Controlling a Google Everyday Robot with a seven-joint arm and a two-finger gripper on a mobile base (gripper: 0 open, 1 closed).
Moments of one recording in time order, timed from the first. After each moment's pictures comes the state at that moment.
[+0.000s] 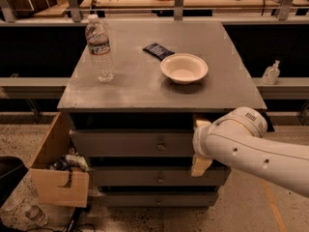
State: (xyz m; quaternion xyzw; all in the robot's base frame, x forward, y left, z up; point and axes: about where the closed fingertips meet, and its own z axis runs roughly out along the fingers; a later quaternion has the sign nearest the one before) arm 0.538 -0.144 0.671 -0.66 0.69 -0.15 0.25
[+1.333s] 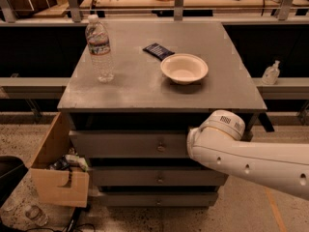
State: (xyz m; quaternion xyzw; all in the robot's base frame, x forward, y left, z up) arm 0.542 -0.136 0.642 -0.68 0.68 -0.18 0.20
